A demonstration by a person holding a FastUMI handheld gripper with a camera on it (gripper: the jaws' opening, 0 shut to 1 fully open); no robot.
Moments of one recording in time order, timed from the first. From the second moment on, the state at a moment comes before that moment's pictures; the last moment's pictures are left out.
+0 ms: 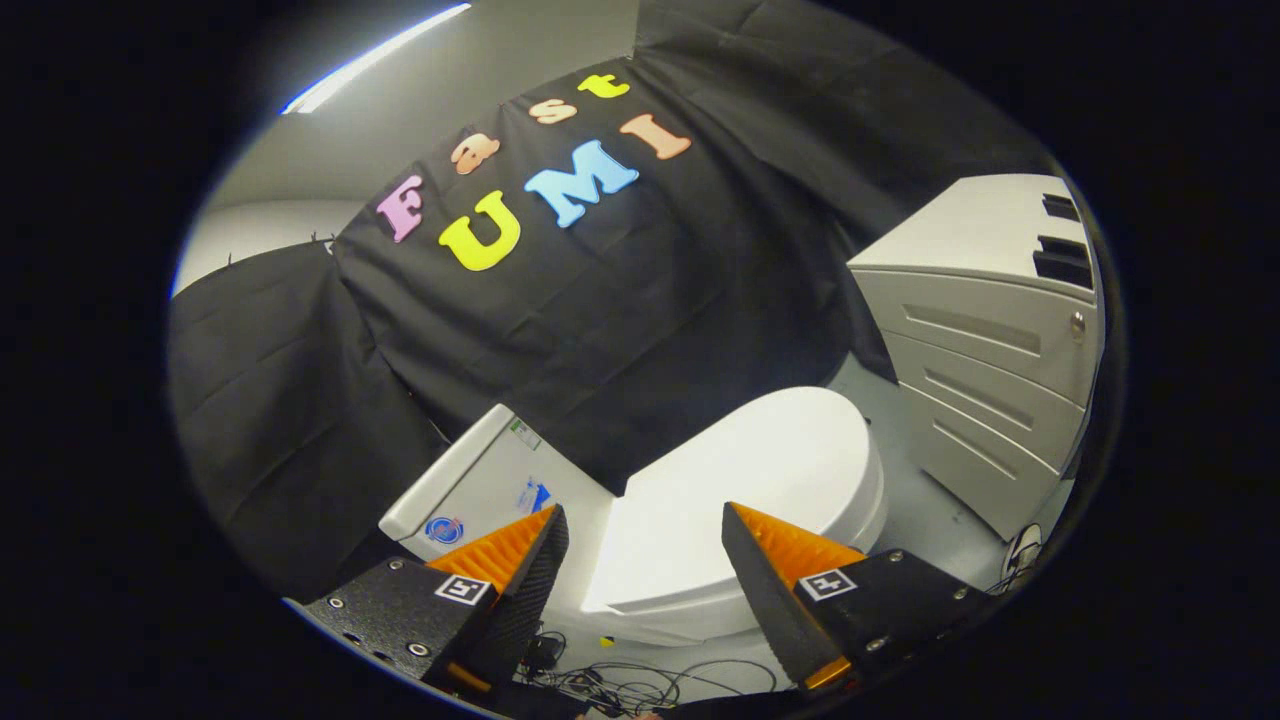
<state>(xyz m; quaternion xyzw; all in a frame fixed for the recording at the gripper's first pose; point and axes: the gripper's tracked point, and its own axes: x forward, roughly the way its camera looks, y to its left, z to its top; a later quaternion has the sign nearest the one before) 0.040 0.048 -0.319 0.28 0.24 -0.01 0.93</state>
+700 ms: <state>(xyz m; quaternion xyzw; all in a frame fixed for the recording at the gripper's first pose) 0.007 -0.019 -0.467 0.48 0.31 -0.14 0.81</state>
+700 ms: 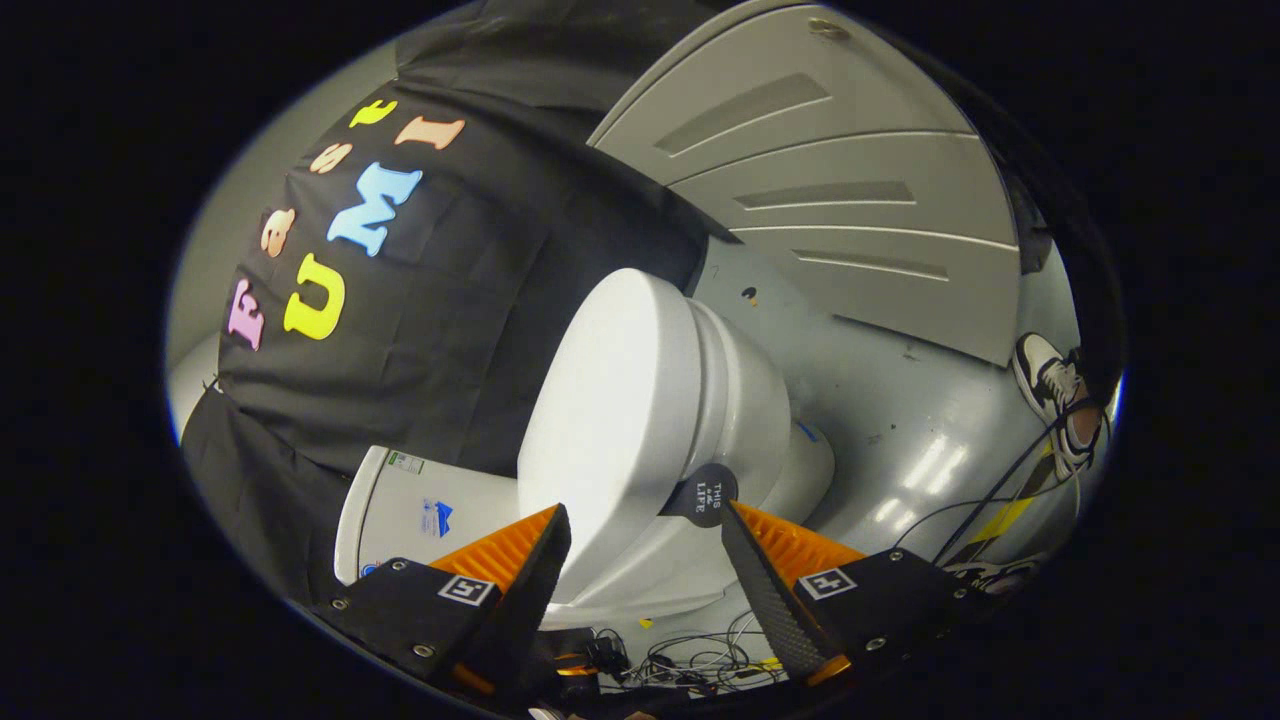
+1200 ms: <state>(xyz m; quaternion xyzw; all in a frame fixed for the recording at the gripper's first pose) 0.026 -0.018 -0.506 0.55 0.29 -0.13 0.77</state>
